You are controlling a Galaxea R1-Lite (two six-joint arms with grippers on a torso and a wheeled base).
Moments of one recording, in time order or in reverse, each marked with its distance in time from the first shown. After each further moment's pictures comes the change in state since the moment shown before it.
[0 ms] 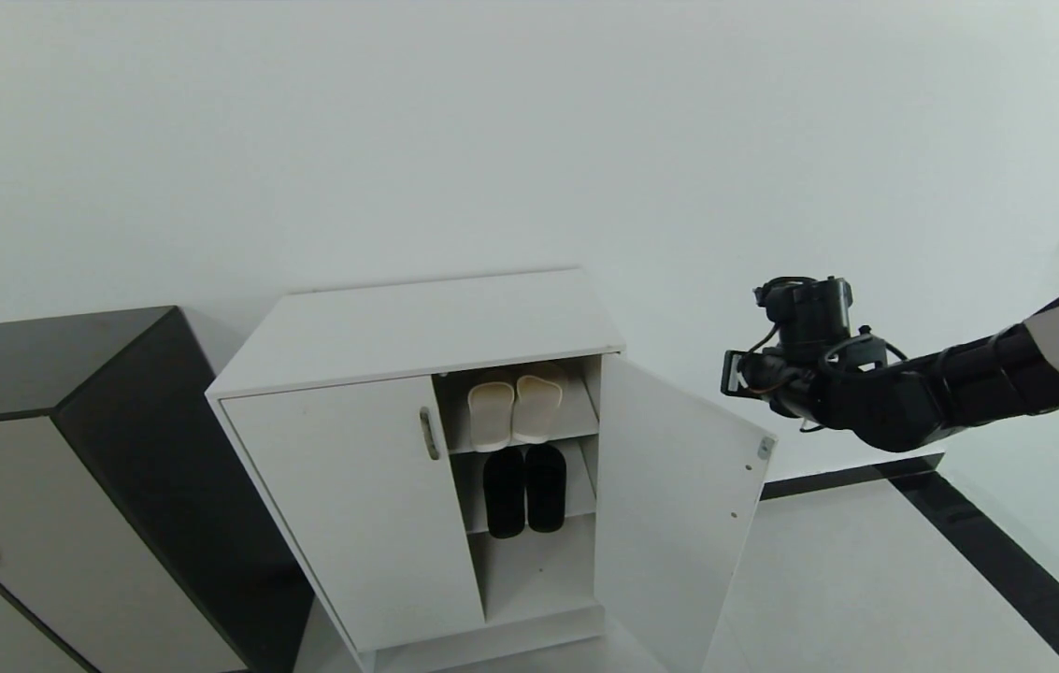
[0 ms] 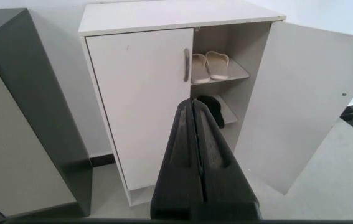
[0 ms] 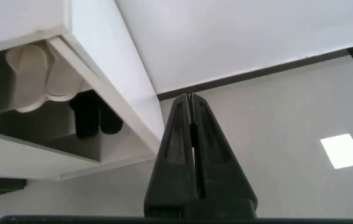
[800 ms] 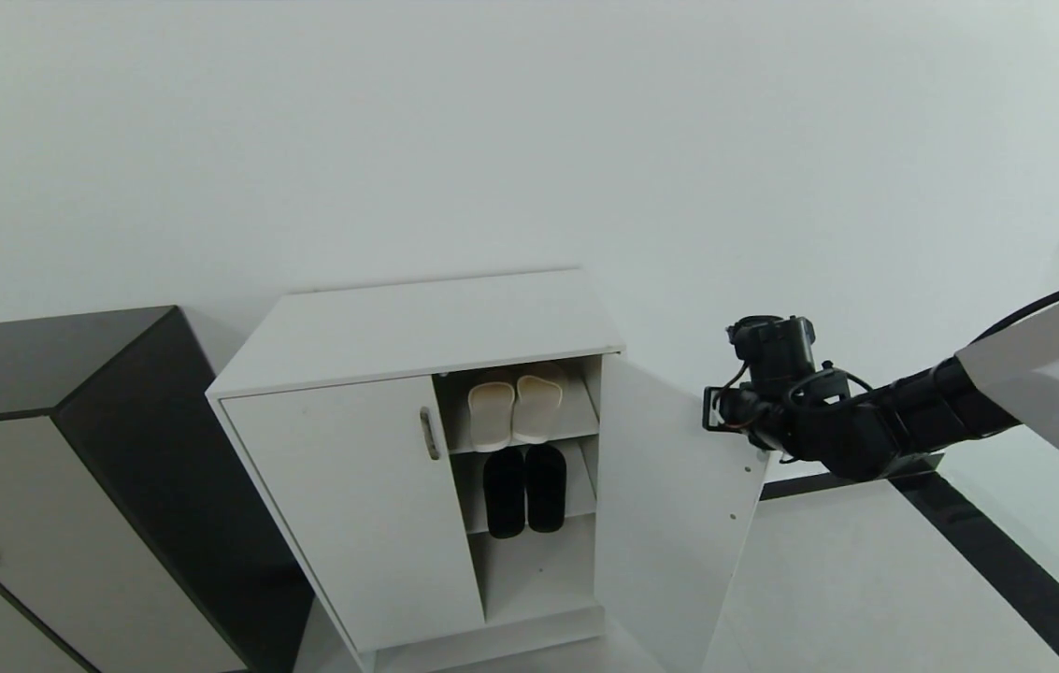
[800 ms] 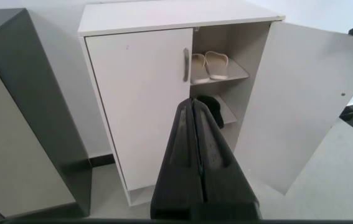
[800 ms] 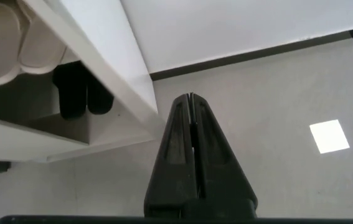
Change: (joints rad) left arm 0.000 0.000 0.000 0.000 0.000 0.000; right arm 0.042 0.075 0.034 -0.023 -0.011 -0.005
